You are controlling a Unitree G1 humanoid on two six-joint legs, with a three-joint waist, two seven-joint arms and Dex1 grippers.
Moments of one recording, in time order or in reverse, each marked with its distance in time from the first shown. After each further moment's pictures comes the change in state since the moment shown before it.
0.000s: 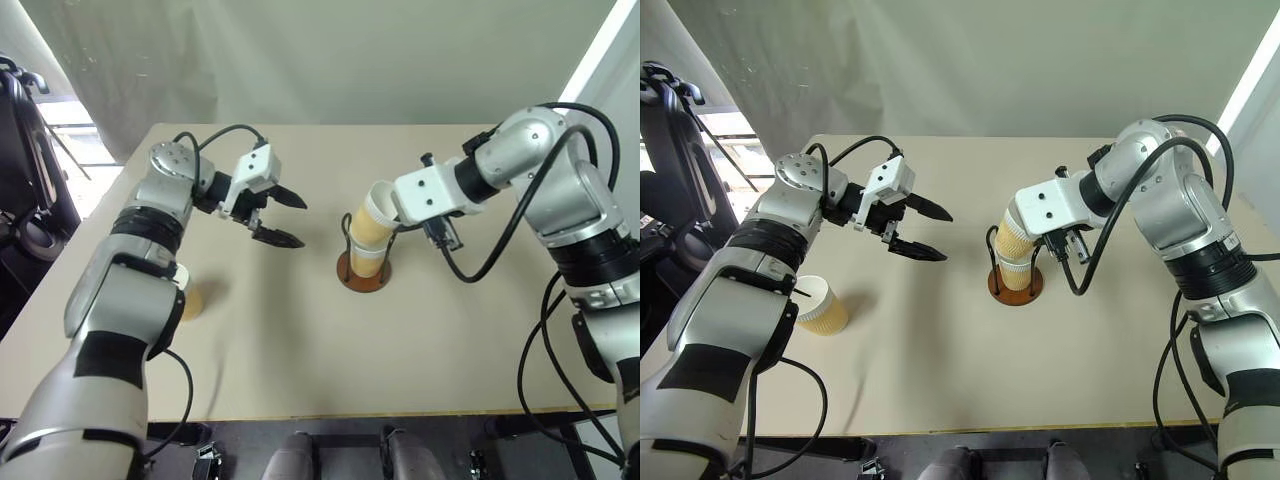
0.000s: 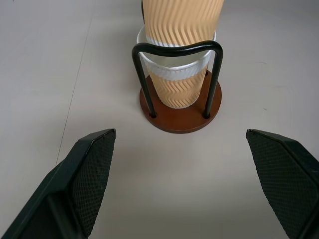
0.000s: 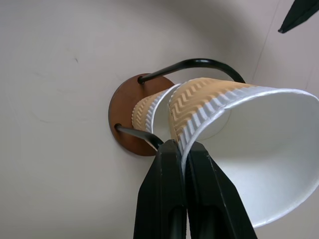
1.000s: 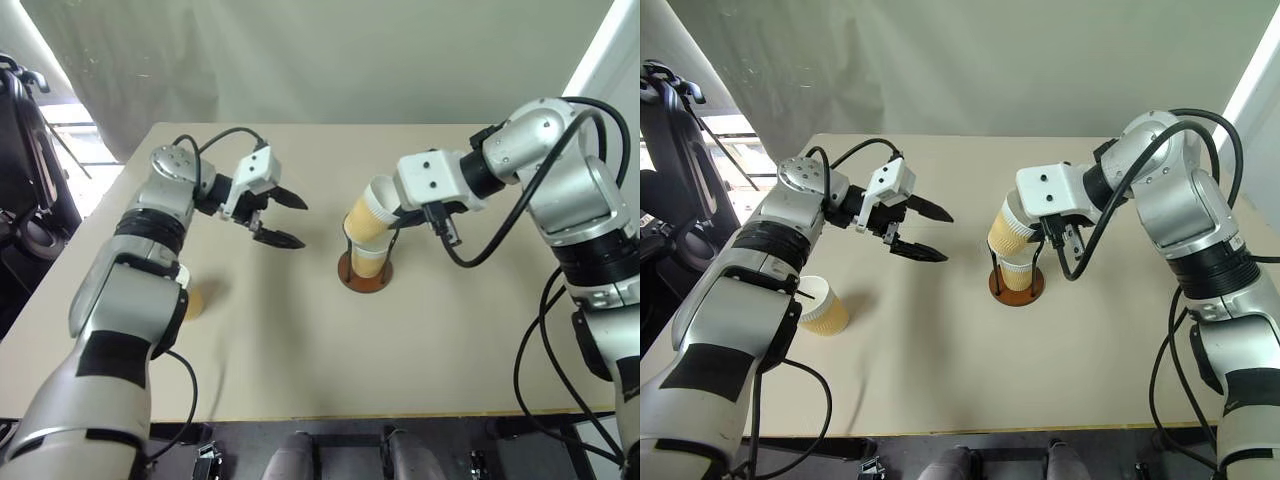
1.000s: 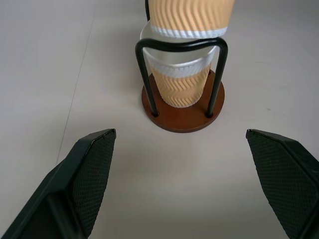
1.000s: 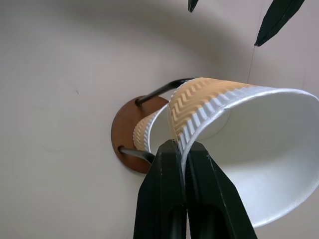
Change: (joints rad) left arm 0.000 -0.018 0.029 0.026 0.021 -0.019 0.000; right arm -0.004 -0.005 -0.040 -0.036 0.061 0.164 0.007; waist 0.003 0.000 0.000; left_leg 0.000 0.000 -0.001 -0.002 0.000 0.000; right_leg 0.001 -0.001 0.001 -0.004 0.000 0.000
